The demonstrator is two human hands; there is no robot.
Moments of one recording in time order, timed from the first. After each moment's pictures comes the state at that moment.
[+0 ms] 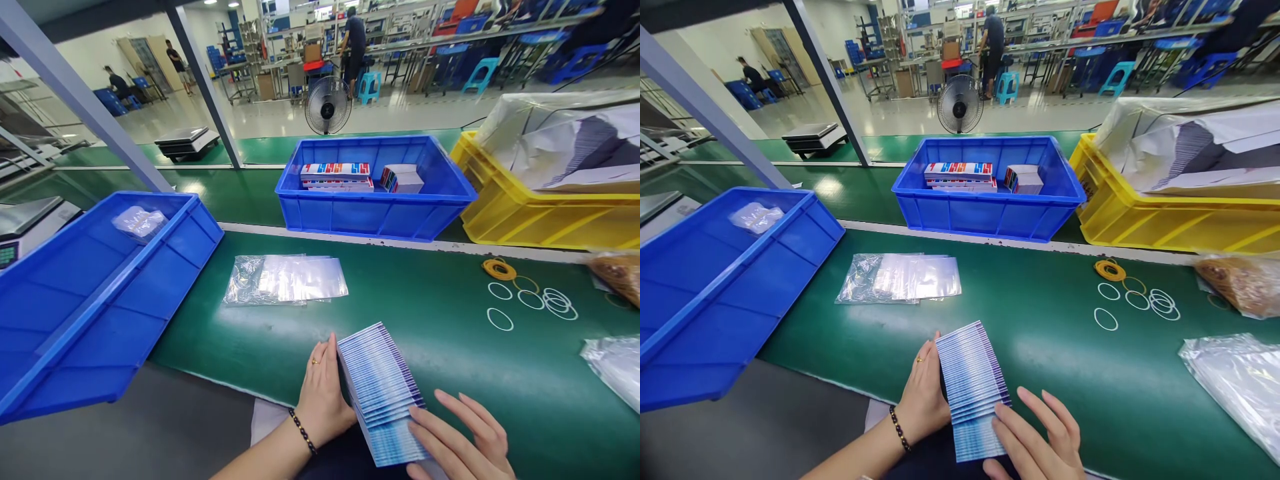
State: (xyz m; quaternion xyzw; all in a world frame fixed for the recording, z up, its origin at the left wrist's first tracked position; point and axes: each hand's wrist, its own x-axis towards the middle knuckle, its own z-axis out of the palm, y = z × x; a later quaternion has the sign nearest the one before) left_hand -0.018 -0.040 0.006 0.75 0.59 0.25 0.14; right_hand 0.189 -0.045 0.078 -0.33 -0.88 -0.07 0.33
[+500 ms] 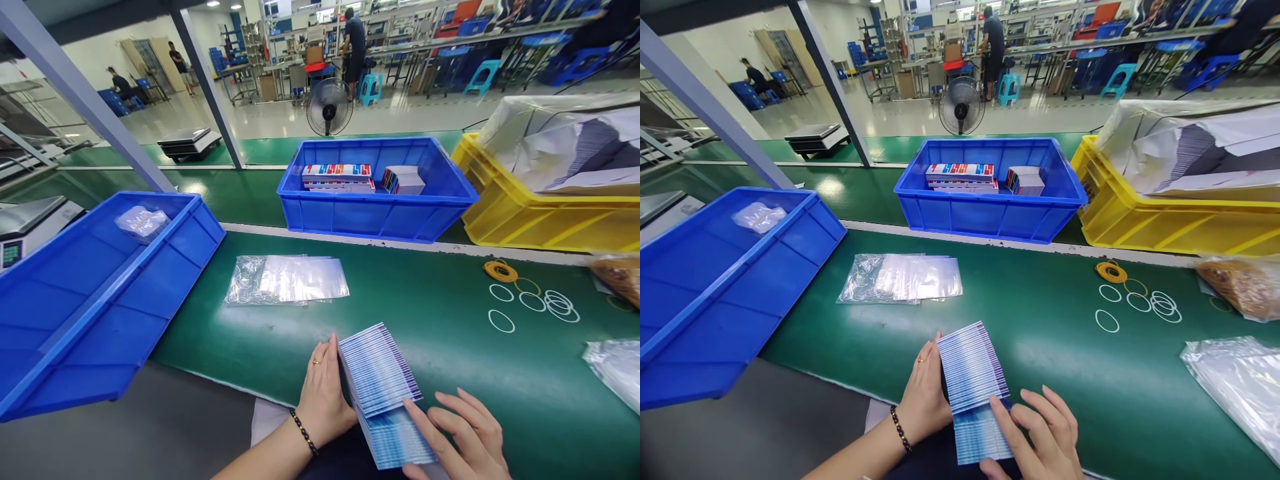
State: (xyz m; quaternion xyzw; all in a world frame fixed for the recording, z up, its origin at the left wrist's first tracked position) left_hand -0.017 -0.040 0.010 0.74 0.60 0.26 0.14; right_hand 0.191 -0.046 0.072 -0.36 -0.88 -0.07 0.31
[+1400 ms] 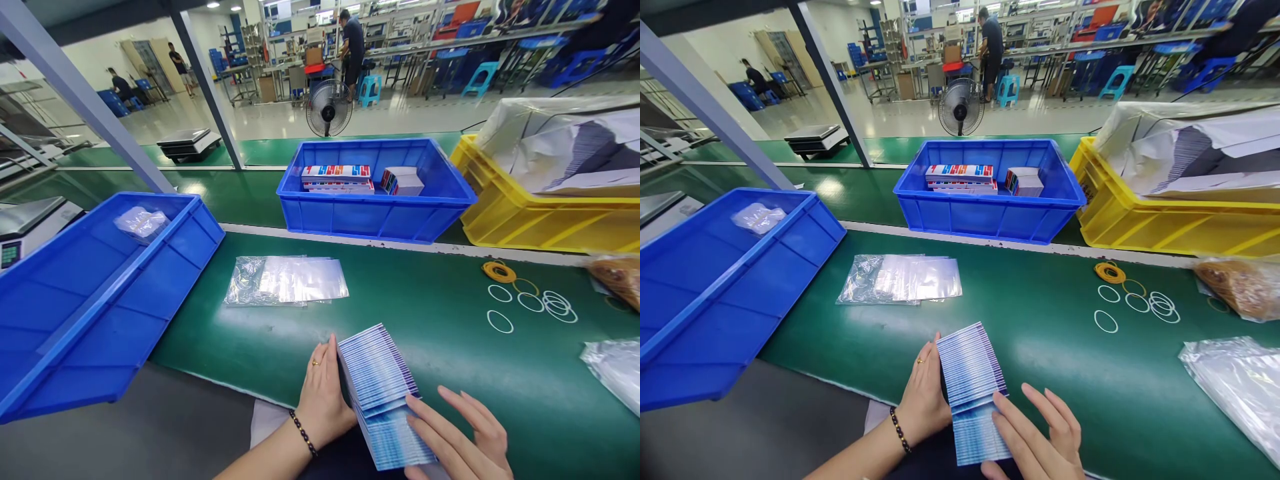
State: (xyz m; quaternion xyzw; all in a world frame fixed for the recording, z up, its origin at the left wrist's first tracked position) left_hand -0.016 -0.040 0.010 0.74 0.60 0.26 0.14; right_hand 0.188 -0.046 0.079 -0.35 -0.88 -0.08 0.32
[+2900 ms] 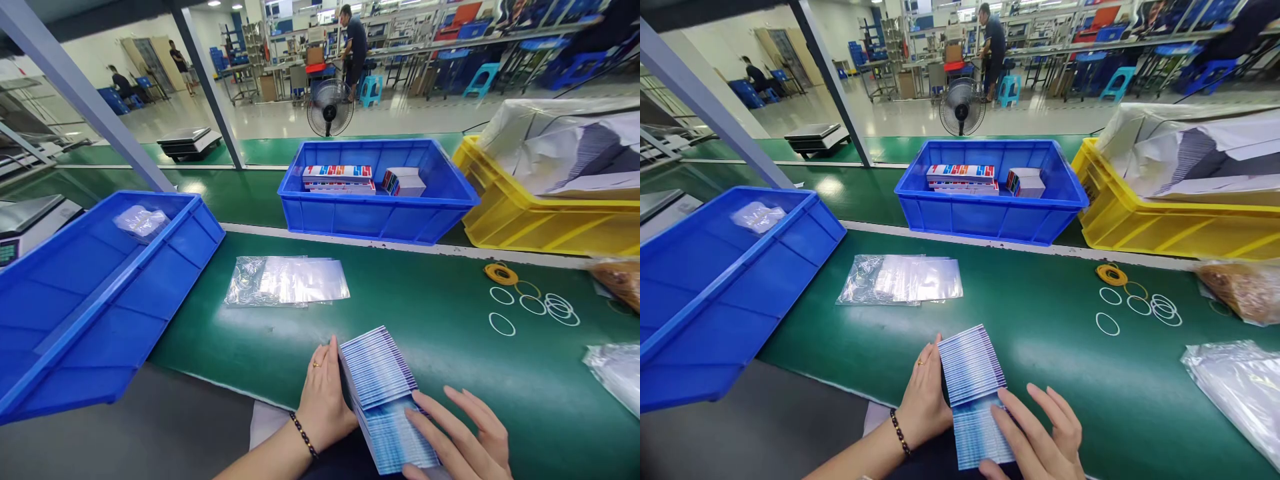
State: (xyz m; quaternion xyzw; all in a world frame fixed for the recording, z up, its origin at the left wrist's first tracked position) left_hand -0.017 -0.041 0.008 0.75 0.60 0.26 0.11; right_hand 0.184 -0.041 0.080 -0.35 -0.88 -0.09 0.31
